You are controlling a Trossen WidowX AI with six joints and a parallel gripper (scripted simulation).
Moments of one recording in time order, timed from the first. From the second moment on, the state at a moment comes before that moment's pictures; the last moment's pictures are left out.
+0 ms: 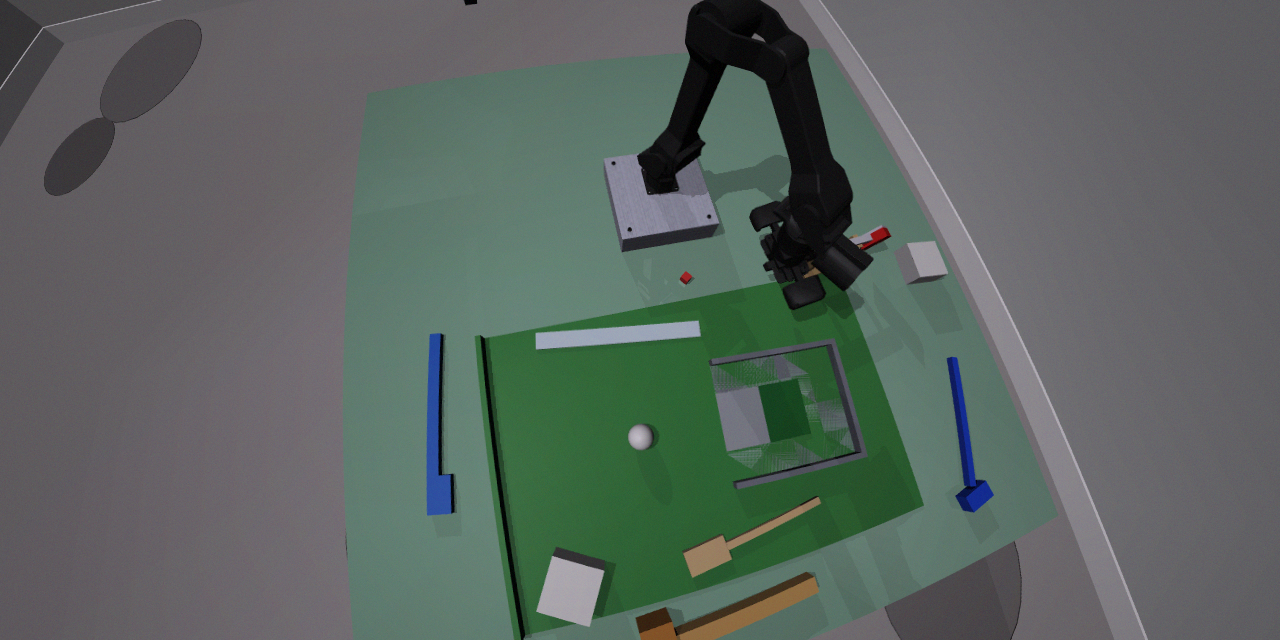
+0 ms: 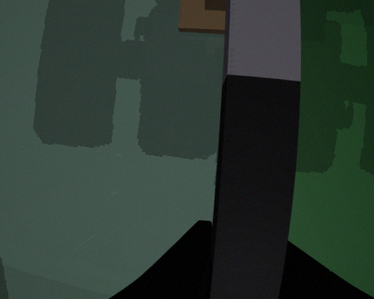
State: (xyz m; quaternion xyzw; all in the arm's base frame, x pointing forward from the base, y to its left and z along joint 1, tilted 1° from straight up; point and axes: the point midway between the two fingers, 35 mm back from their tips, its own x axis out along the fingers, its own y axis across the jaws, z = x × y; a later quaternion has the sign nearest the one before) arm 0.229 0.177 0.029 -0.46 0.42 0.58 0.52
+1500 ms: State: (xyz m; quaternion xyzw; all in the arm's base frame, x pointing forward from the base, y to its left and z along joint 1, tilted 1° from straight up) arm 0.290 0.040 0.110 -0.30 0.58 0.35 0.67
